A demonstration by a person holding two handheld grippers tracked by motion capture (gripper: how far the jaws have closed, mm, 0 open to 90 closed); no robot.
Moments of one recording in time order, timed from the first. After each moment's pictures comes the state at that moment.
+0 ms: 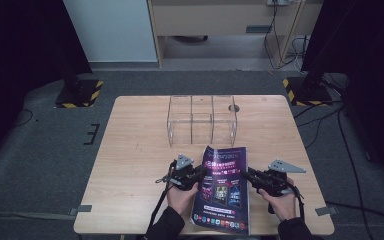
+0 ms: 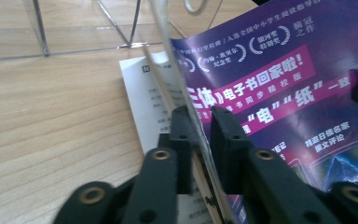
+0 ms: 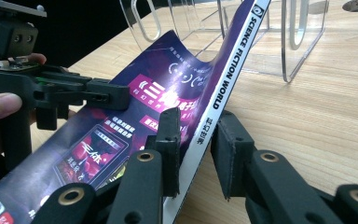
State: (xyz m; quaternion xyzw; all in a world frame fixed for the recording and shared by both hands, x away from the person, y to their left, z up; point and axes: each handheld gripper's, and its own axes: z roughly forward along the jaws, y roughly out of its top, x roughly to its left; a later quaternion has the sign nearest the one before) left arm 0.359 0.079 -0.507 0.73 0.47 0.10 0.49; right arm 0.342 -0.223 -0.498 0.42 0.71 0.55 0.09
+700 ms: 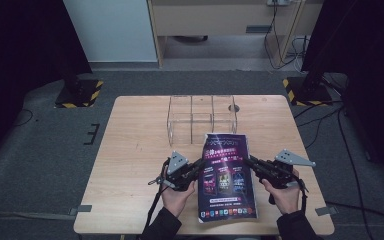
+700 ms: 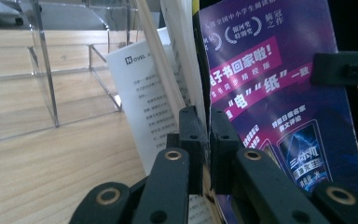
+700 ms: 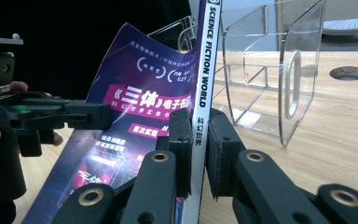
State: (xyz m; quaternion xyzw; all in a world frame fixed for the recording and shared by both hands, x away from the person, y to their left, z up) left arm 0.338 0.087 -0.463 0.71 0.42 0.15 0.55; right arm 0.344 -0.221 -0.450 0.40 0.69 0.59 0.13
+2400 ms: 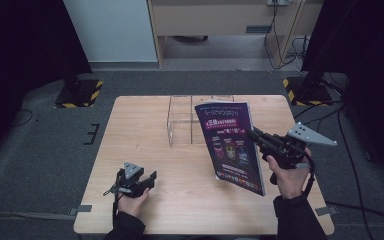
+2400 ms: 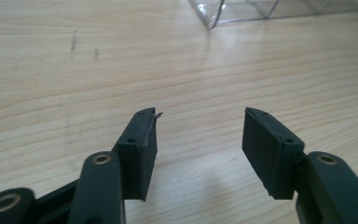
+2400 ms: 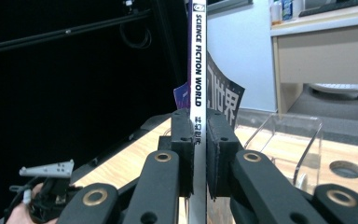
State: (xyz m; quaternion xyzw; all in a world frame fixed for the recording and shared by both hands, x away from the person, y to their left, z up) left arm 0.334 0.222 -0.517 0.71 0.55 0.24 0.38; right arm 0.342 -0.207 -0.338 0.37 0.64 0.65 0.17
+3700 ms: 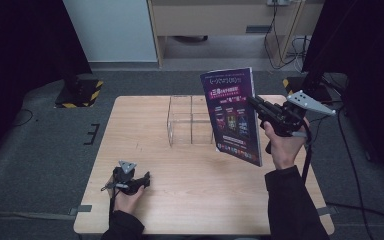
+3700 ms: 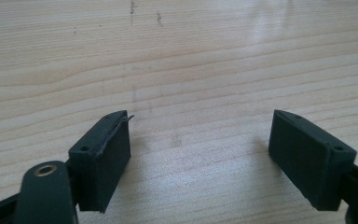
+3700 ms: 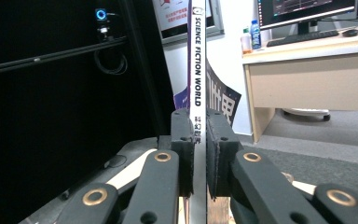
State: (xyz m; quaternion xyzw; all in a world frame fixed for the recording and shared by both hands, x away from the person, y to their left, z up) left arm 0.352 0.242 -0.535 0.71 0.59 0.26 0.30; right arm 0.395 -0.198 -0.295 0.39 0.61 0.65 0.23
